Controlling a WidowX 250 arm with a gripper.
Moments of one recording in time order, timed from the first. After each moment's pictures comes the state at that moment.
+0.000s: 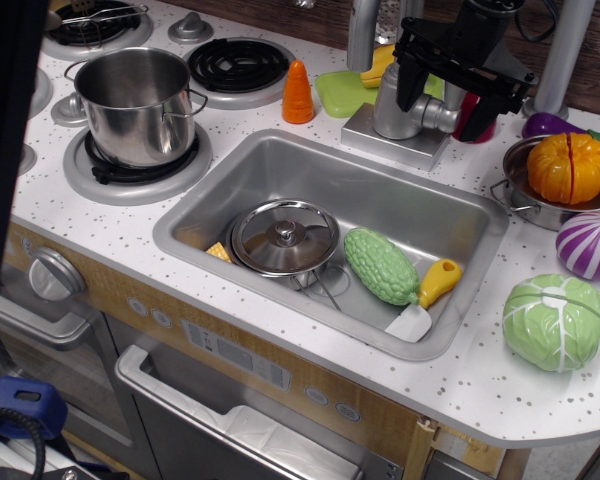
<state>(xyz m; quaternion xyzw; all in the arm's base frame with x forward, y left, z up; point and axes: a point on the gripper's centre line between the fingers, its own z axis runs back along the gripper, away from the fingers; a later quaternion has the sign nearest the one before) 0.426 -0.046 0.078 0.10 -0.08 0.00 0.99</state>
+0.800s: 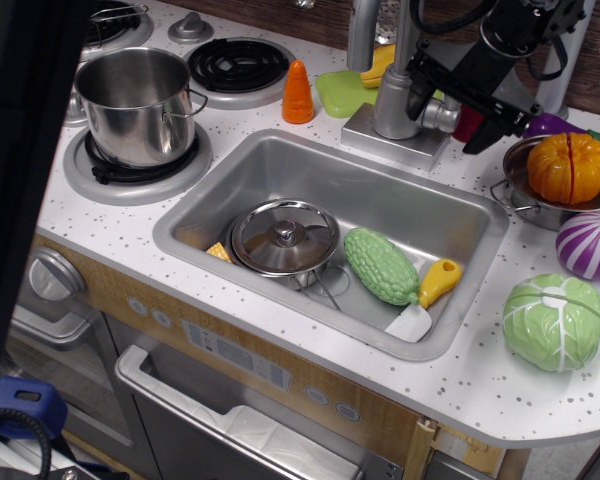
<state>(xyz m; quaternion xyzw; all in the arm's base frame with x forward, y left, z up) 0.446 -0.050 0.064 0.16 -0.17 0.01 0.97</state>
